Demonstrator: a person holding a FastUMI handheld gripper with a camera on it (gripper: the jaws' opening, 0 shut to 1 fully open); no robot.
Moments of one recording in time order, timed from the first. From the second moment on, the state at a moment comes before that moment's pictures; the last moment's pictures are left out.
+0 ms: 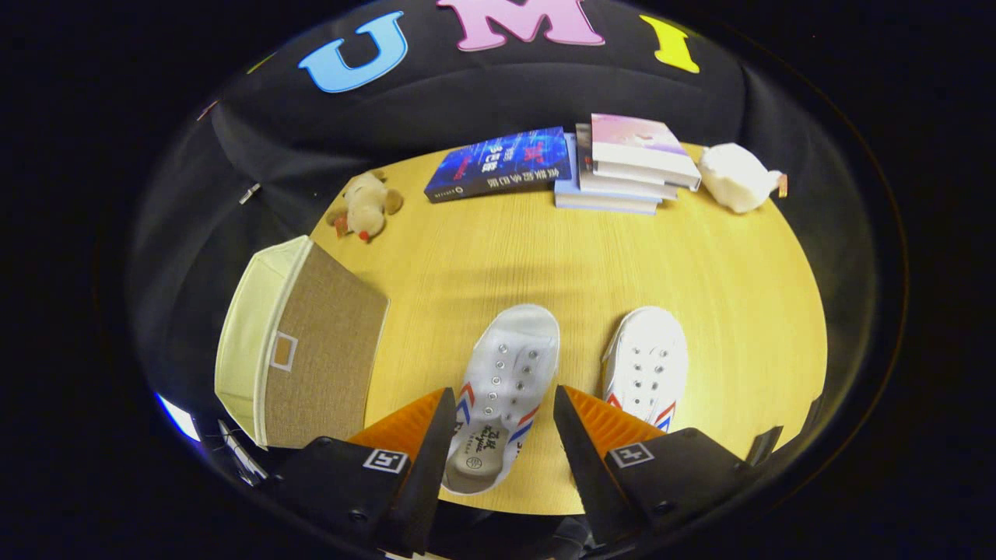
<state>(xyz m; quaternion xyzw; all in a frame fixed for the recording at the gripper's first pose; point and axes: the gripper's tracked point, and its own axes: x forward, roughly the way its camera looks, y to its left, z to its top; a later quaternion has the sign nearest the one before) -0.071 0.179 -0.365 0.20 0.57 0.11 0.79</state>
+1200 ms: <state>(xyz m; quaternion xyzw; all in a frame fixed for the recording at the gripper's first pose) -0.073 0.190 -0.359 0.32 0.61 0.09 0.72</state>
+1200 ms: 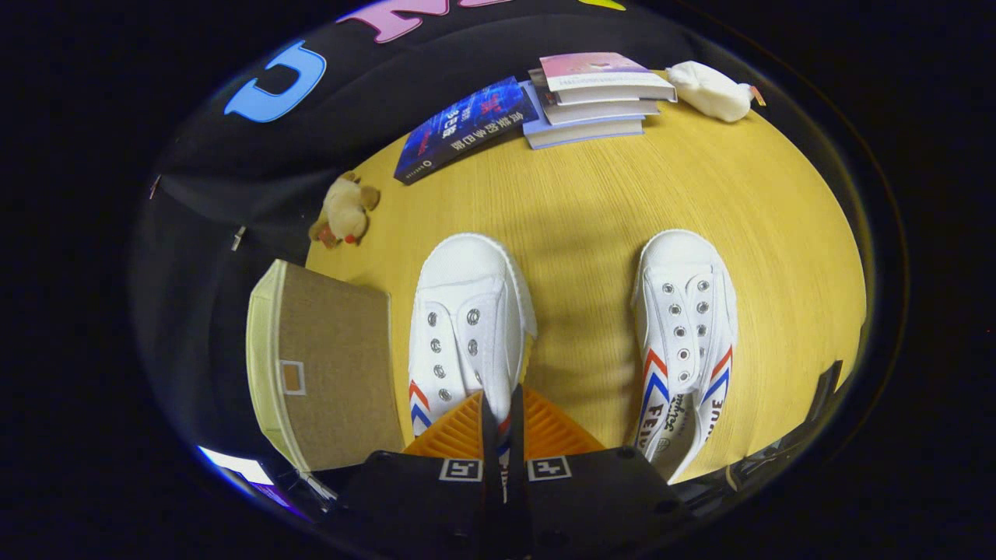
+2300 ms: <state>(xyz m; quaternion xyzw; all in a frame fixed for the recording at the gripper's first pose) -0.035 0.460 -0.237 0.32 0.67 0.19 0.65</state>
